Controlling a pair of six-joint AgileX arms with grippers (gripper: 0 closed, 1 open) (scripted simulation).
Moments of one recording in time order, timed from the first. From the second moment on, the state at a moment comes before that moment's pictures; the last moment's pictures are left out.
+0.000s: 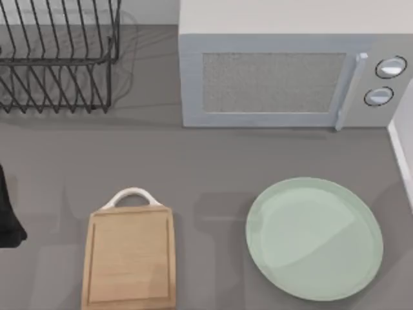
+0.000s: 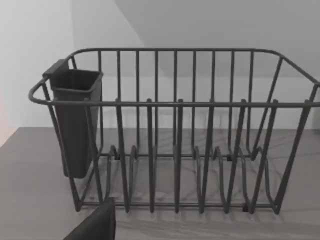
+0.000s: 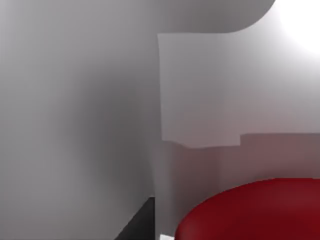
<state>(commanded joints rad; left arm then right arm) 0.00 0.00 0.00 0.00 0.00 0.00 -0.31 2.29 1.18 -0.46 0.00 -0.29</state>
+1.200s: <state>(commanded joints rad) 0.00 0.00 0.00 0.00 0.00 0.00 -0.31 2.00 1.32 -0.84 -0.01 -0.29</state>
